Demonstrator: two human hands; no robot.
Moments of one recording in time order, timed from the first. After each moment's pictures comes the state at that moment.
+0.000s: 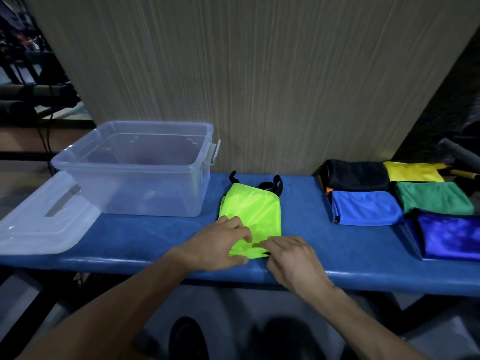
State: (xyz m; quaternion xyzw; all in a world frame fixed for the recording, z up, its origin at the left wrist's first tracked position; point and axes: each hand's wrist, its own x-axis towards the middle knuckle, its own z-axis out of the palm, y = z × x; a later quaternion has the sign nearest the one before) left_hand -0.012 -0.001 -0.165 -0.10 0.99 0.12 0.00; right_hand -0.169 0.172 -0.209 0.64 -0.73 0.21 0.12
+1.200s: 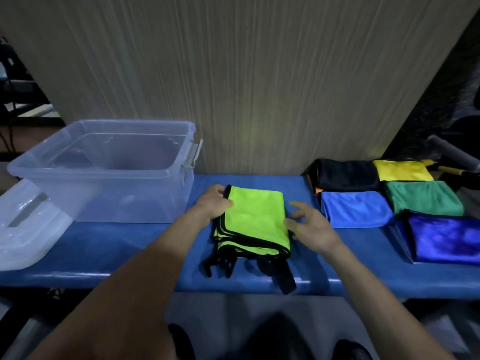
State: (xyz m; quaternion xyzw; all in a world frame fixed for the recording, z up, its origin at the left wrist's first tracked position) left_hand -0.123 -0.065 -0.174 -0.42 0.72 0.53 -0.15; right_hand -0.256 0.155 -0.171 0.31 -0.84 0.38 -0.24
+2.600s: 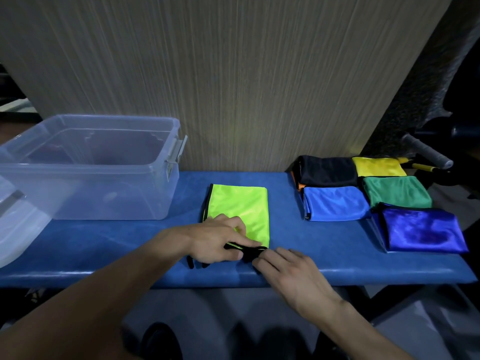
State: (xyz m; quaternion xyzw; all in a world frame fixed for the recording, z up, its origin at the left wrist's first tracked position) left_hand -0.073 0.006 -0.151 -0.02 0.97 0.18 0.15; right_hand -0.183 0.228 -0.188 0.70 -0.67 0.08 0.21
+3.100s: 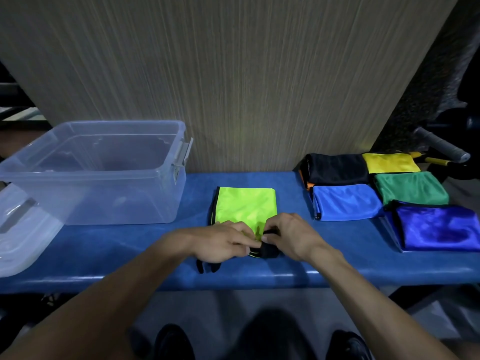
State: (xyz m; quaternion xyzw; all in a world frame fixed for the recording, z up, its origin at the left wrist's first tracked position) left_hand -0.071 0.005 -0.142 -0.04 0.94 0.25 0.20; right_hand -0.222 0.155 -0.155 0.48 -0.84 0.18 -0.17
